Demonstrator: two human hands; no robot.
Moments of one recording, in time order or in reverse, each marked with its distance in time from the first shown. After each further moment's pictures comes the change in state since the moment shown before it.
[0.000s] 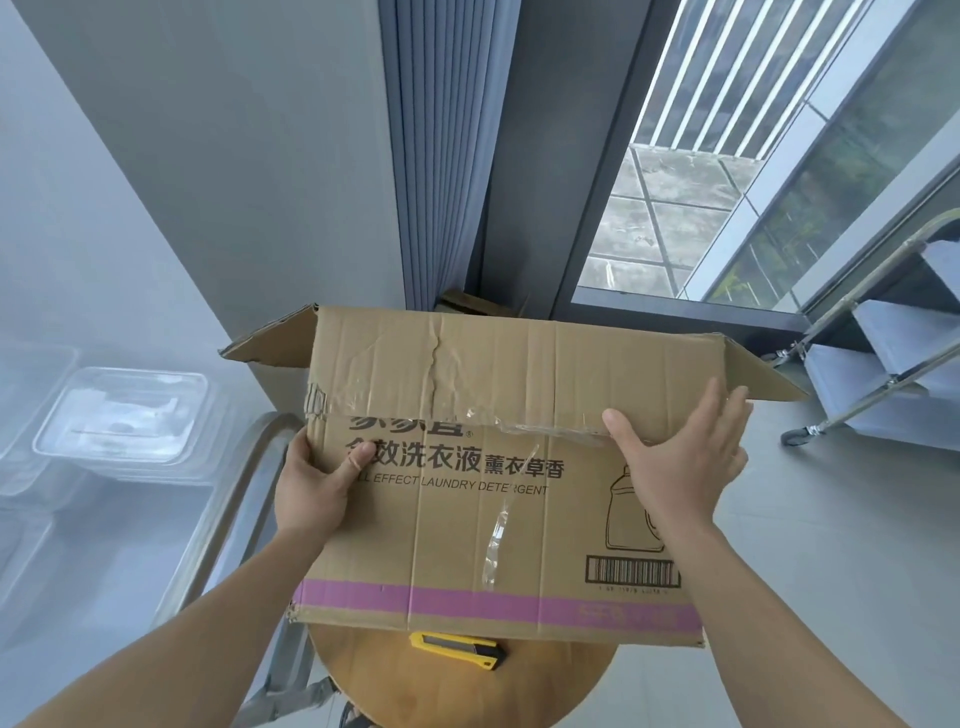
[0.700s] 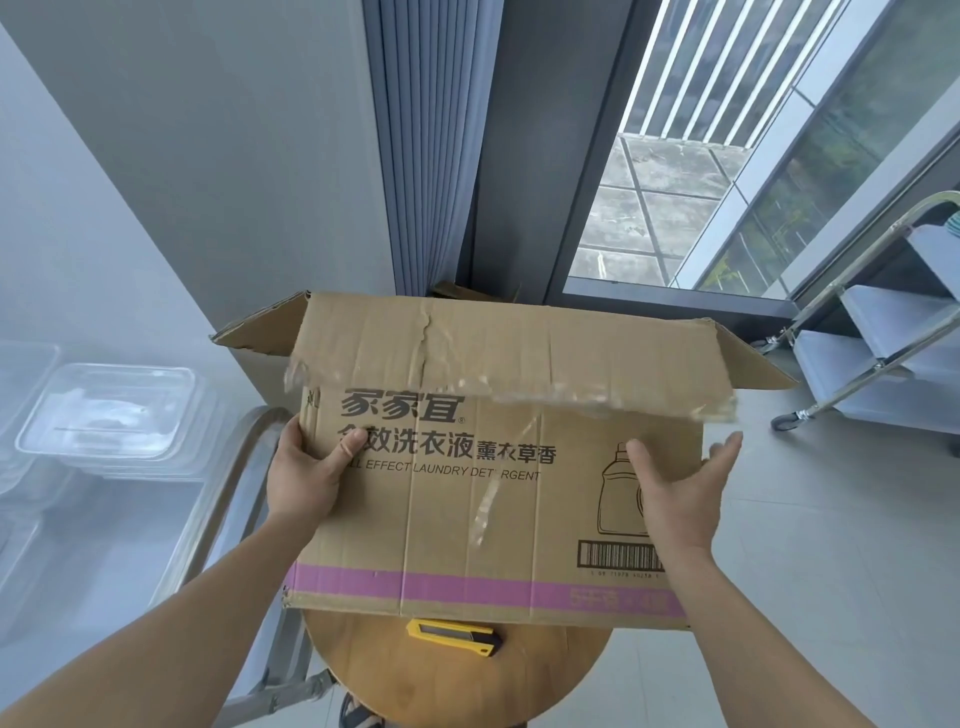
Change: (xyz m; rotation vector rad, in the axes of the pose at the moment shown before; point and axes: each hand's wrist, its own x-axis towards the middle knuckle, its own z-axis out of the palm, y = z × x) left_hand 0.007 0.002 -0.001 -0.008 -0.044 0.026; right_hand -0.030 0.051 0.010 0.427 -0.067 0.304
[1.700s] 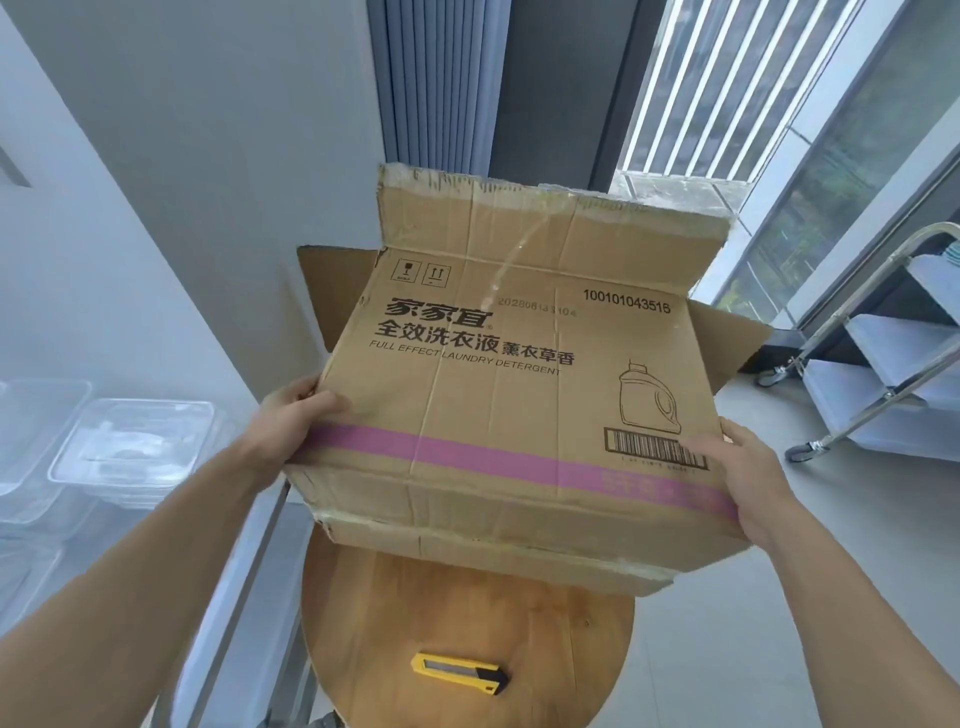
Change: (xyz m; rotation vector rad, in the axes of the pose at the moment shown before) left_hand 0.023 0.113 -0.043 -0.126 -0.332 -0.024; right_hand 0.071 -0.047 -0.062 0.209 -0.384 0.068
